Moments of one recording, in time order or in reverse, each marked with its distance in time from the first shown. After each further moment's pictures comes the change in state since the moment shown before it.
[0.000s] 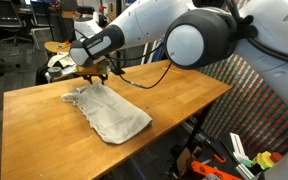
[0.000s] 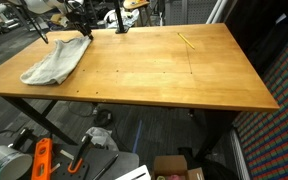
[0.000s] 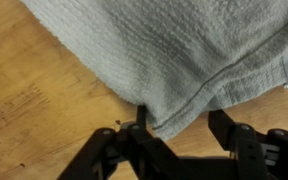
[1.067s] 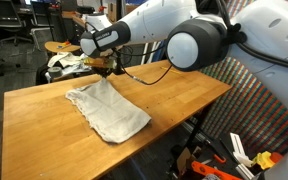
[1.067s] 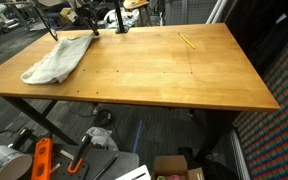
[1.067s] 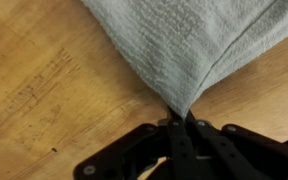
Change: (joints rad) arm -0.082 0.048 0.000 0.127 0.067 -0.085 0.012
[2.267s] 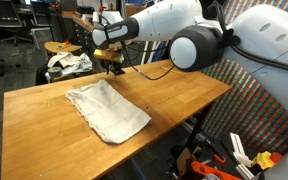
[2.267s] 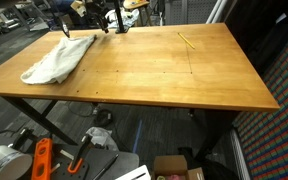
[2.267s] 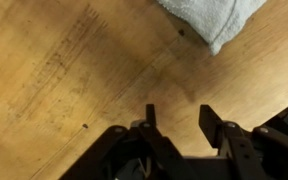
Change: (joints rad) arm -0.096 0.039 0.013 0.116 0.078 -0.074 0.002
